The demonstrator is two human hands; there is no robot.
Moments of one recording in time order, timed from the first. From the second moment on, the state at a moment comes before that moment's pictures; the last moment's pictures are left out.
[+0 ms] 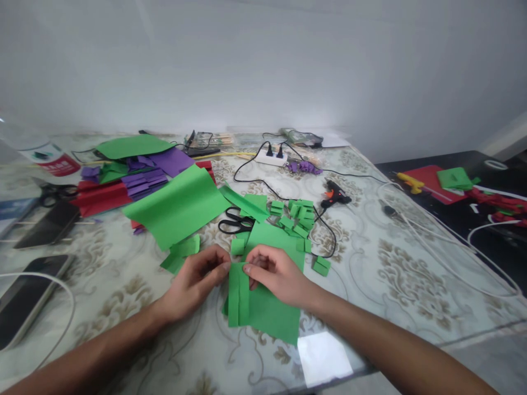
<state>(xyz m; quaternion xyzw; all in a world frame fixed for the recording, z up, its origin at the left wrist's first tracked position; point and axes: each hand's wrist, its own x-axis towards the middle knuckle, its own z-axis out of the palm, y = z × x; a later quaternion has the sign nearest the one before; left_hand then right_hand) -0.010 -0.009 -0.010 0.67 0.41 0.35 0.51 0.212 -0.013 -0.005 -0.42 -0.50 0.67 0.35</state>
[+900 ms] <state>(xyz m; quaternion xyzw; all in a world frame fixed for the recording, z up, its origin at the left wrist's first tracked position) -0.007 -0.011 -0.012 0.66 0.41 0.34 0.53 0.211 -0.013 -0.019 -0.40 -0.50 0.66 0.40</state>
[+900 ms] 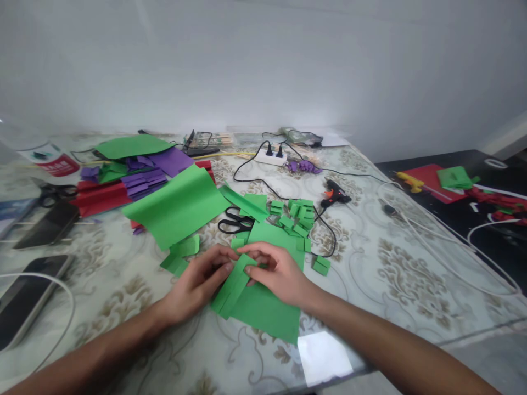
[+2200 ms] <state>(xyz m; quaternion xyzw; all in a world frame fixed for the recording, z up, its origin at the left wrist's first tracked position) -0.007 -0.013 -0.023 0.78 0.35 0.36 0.37 0.213 -0.012 -0.014 -0.44 -0.51 0.65 0.36</state>
